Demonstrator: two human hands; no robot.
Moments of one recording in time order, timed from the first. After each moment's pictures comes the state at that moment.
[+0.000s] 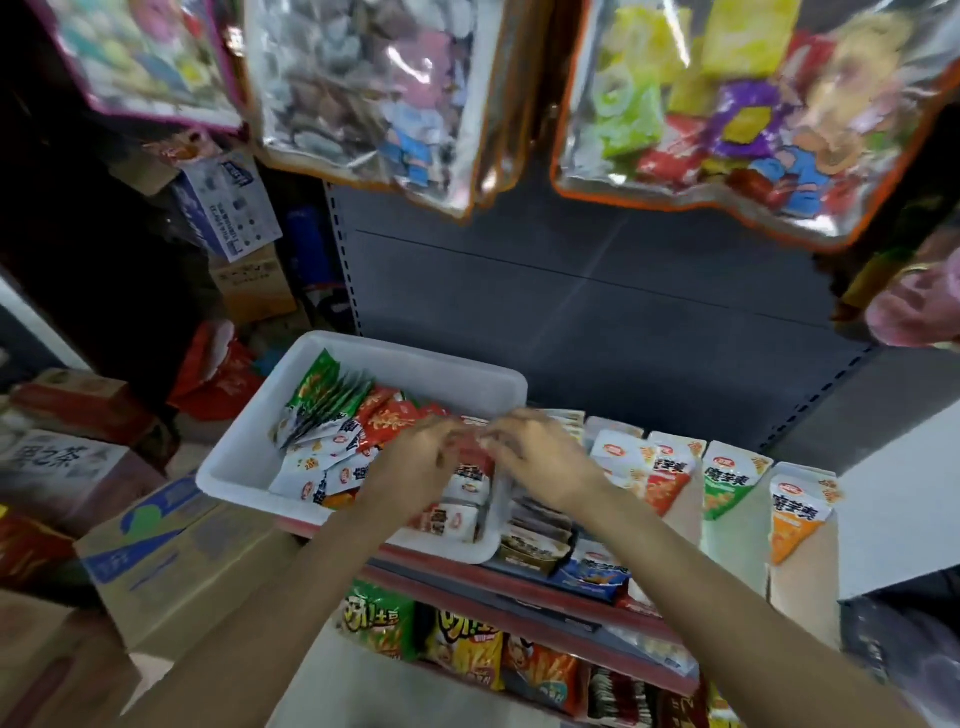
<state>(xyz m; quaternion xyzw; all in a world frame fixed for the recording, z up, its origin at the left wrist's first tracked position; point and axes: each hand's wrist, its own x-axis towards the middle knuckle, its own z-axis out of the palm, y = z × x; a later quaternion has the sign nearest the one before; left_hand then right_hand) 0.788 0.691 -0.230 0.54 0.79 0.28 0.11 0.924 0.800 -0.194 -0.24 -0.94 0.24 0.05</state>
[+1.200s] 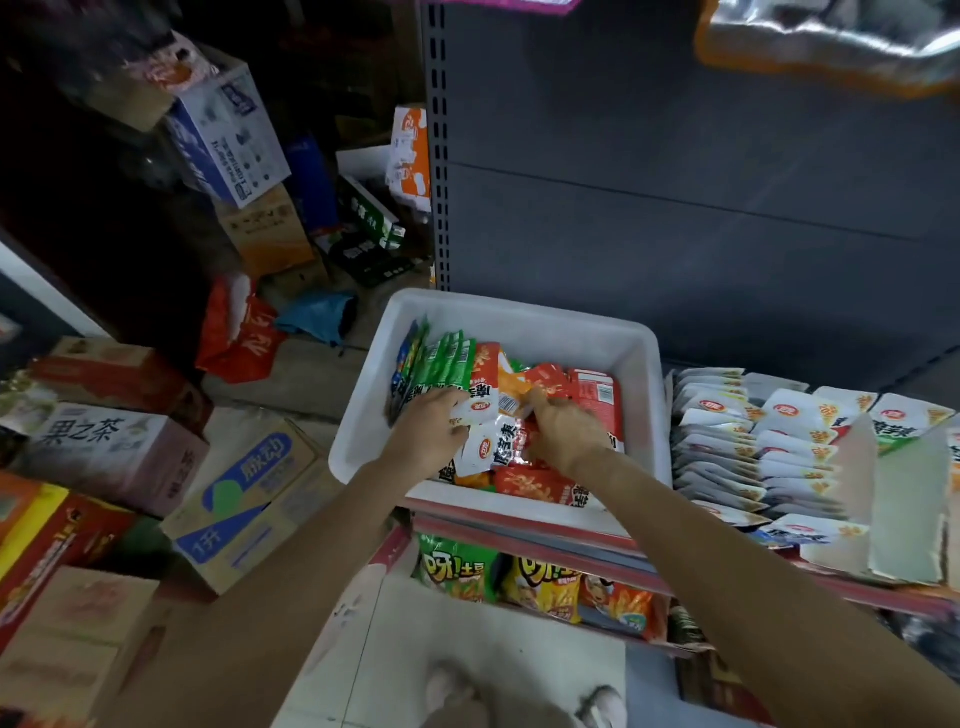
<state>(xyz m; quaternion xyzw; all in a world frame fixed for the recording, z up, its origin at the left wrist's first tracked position) 0.629 0.637 -0.292 0.50 0.80 0.23 0.24 0.777 0.751 -0.290 -0.39 -0.90 0.16 -0.11</state>
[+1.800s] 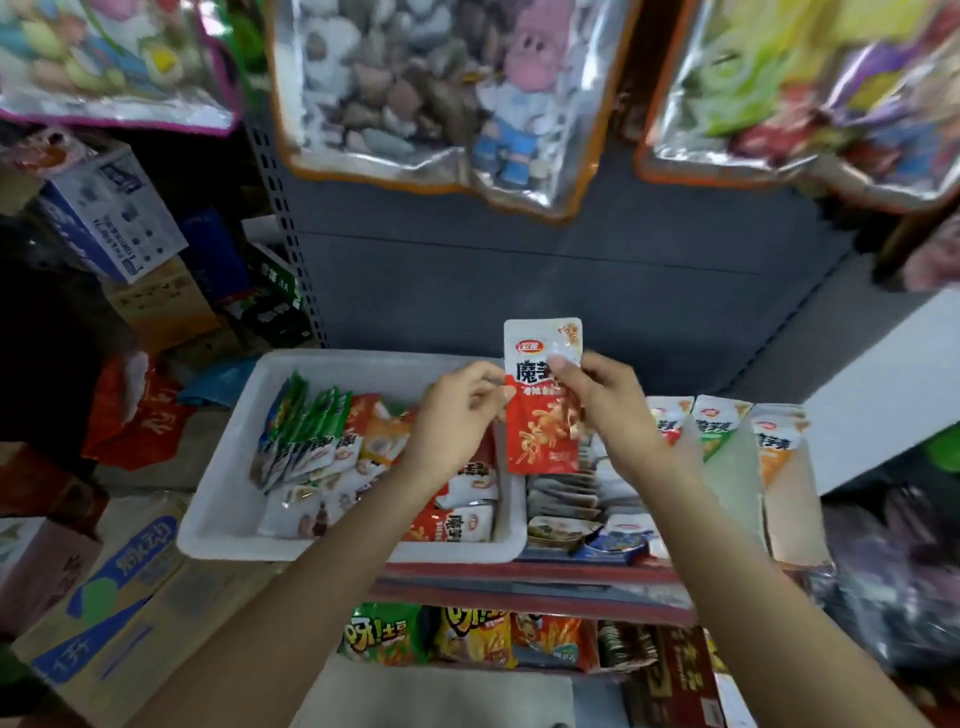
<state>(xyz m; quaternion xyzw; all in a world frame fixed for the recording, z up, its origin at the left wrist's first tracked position) 0.782 0.722 -0.179 0.50 0.66 0.48 0.30 0.924 0.793 -0.162 -0.43 -0.62 0.56 0.35</state>
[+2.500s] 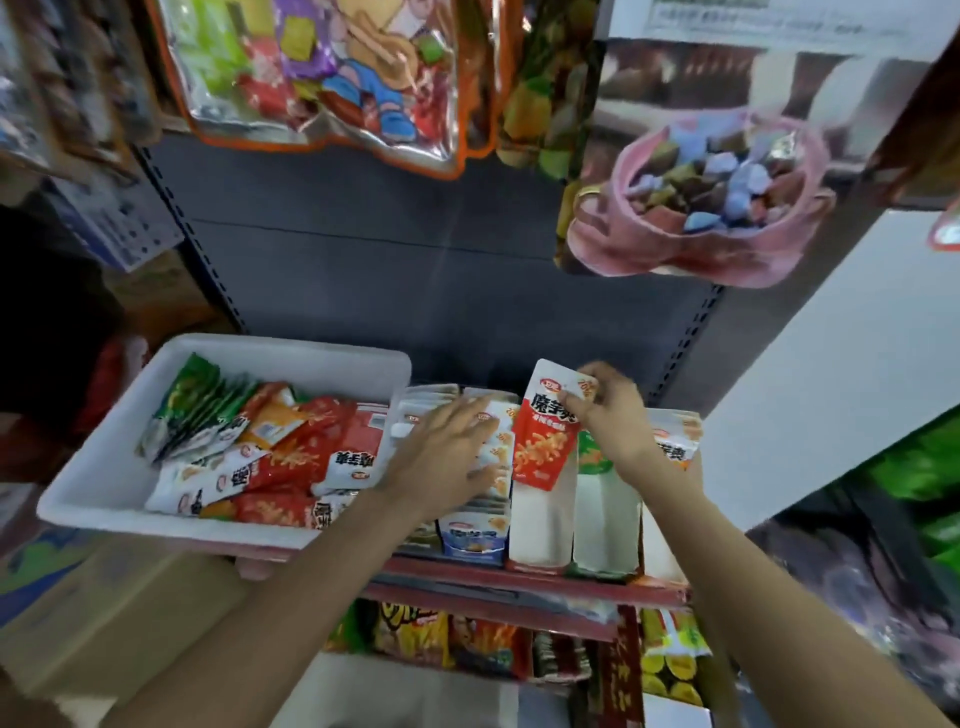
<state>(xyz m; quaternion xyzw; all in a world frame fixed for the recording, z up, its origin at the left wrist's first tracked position) 0.922 0.777 -0.225 0.68 0.73 0.05 0.09 1.085 0.907 -0.211 -0.48 -0.74 0.40 0.27</state>
